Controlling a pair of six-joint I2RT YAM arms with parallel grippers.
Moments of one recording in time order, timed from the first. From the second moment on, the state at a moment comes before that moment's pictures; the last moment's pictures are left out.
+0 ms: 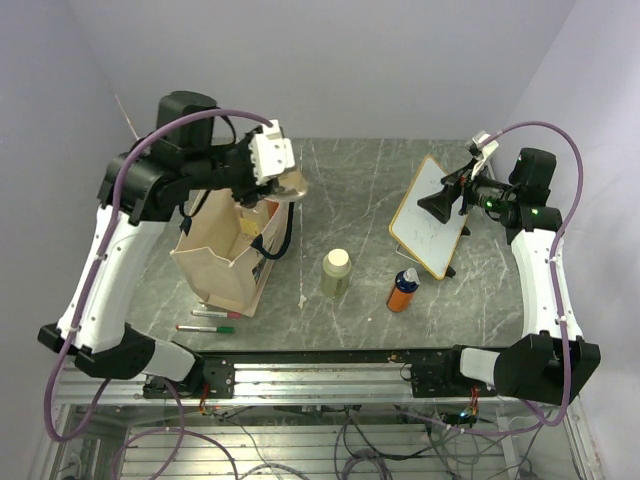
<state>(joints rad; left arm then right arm) -0.56 1.43 2.07 -1.14 0.51 0.83 -0.17 1.23 1.22 -0.49 -0.96 -0.36</state>
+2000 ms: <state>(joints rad) -0.10 1.76 1.76 -1.51 0.77 1.56 -0.17 1.24 1.18 -0.48 -0.98 -0.35</state>
